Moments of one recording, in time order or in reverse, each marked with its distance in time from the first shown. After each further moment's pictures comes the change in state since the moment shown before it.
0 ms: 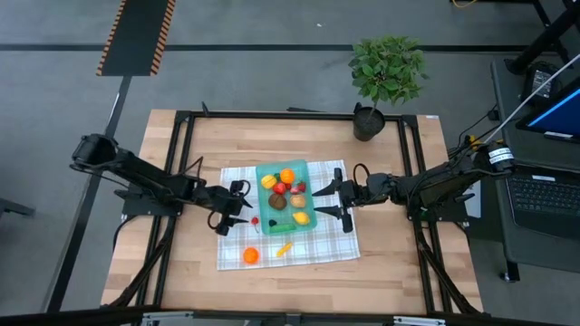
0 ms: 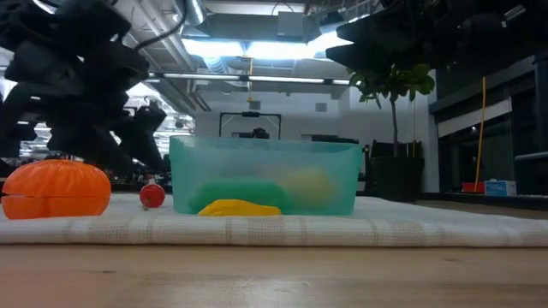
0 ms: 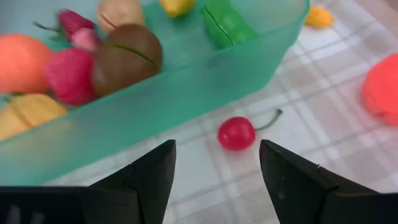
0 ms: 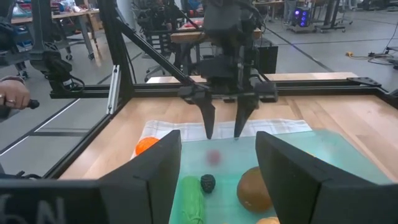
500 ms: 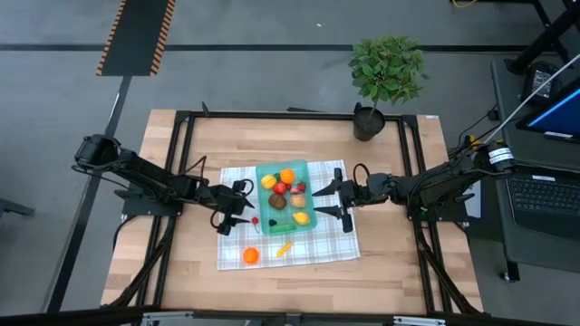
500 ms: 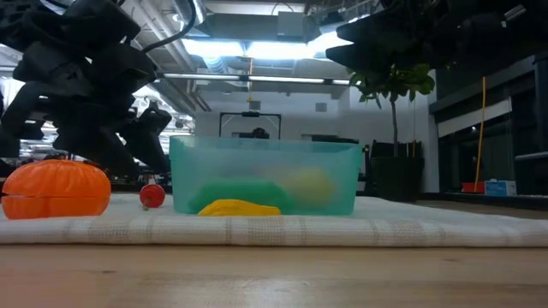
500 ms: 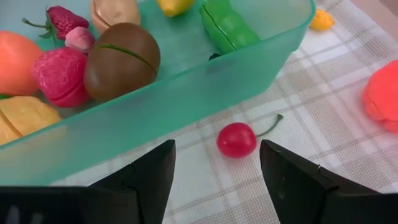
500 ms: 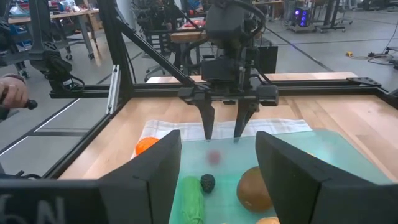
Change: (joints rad) left arm 0.027 0.043 0.028 -0.002 0.045 0.000; right arm 0.000 0.000 0.000 -0.001 0.000 0.000
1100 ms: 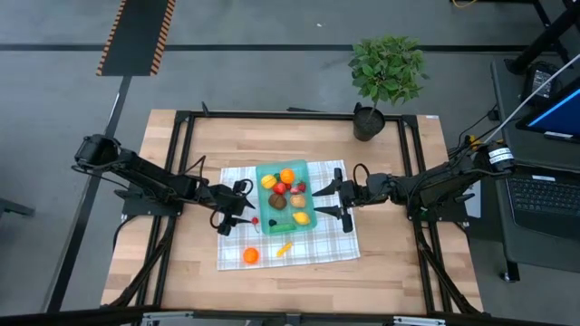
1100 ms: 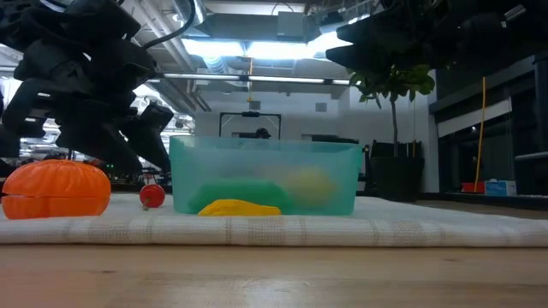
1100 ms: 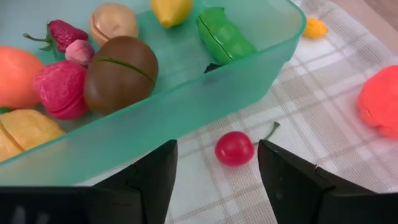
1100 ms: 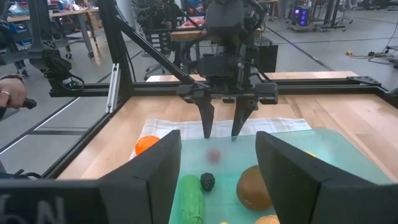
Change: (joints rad) left arm -0.002 0.000 0.000 0.024 0.009 0.019; right arm 0.000 0.000 0.000 -0.005 0.000 -0.002
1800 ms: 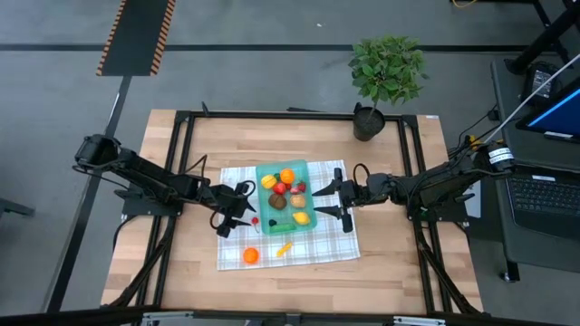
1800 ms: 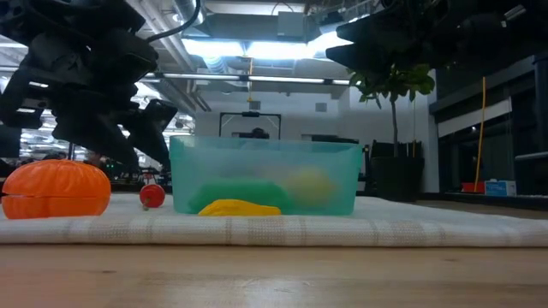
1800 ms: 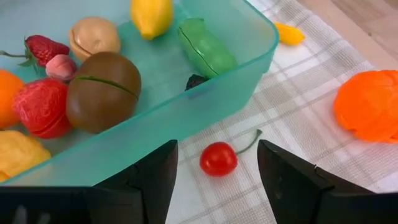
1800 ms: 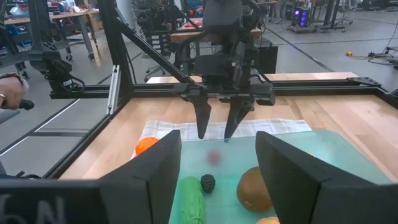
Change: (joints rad) left arm -0.005 0.001 0.040 -0.050 0.055 0.033; right arm 0.000 0.000 0.000 0.006 0.000 0.003
